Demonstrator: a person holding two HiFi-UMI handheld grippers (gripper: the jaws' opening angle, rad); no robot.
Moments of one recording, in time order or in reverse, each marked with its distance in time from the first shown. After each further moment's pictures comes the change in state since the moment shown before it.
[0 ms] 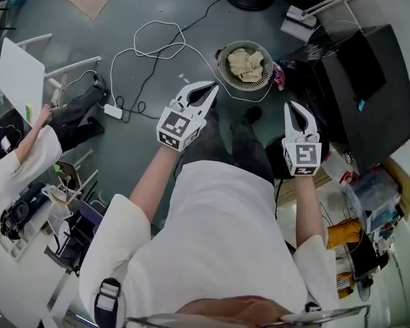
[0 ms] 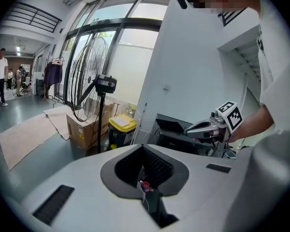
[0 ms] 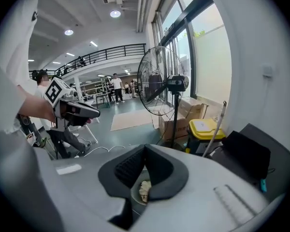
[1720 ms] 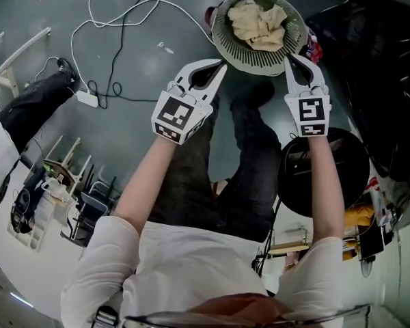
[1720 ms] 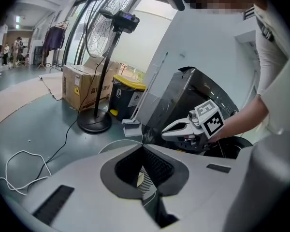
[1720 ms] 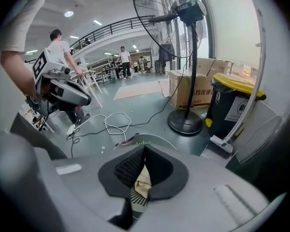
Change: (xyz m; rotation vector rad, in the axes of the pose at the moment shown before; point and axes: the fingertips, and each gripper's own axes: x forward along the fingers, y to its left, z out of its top) left arm 0.204 0.106 -0.311 -0.101 0.183 -0.062; right arm 0.305 -0.027 -0.310 -0.067 0.211 0.123
